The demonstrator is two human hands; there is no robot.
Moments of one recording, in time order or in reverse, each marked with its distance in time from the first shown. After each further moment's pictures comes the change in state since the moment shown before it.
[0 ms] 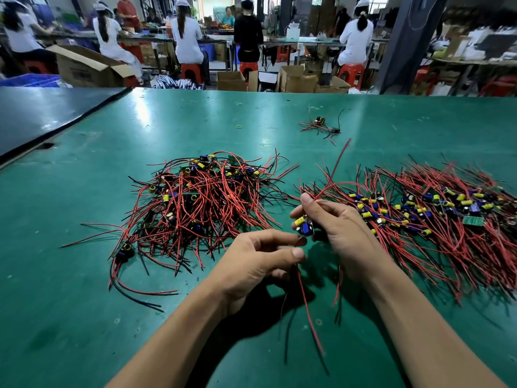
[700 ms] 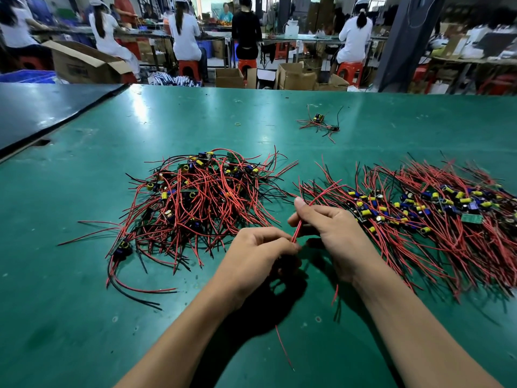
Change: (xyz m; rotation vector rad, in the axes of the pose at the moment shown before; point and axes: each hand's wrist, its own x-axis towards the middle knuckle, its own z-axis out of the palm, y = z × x) left_hand 0.006 -0.001 0.004 0.249 0.109 0.109; right_hand 0.002 0.007 0.007 0.072 0.047 0.153
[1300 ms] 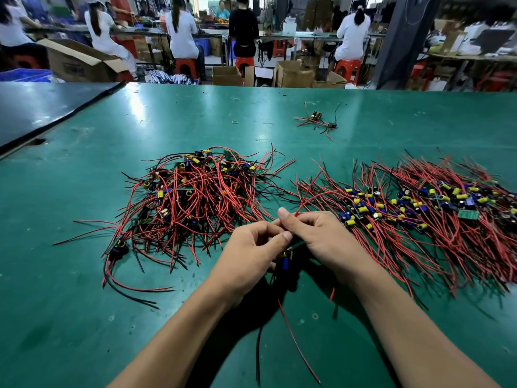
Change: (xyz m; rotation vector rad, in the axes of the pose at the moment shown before) left_hand 0.004 -0.009 0.000 0.088 0.043 0.072; right_hand -0.003 0.005 0.005 -0.203 -0.128 -0.042
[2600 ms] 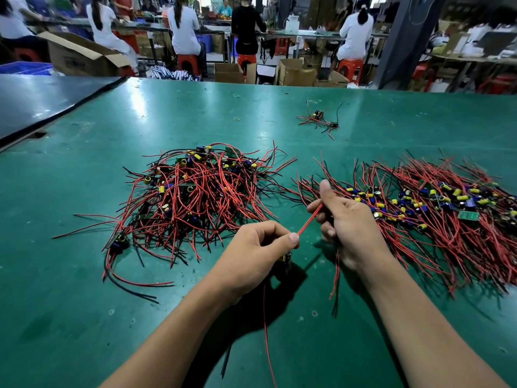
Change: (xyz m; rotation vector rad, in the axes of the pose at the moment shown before) left_hand -0.009 0.011 -0.002 0.046 -0.091 -0.013; right_hand 0.015 0.005 -0.026 0.244 0.313 -0.017
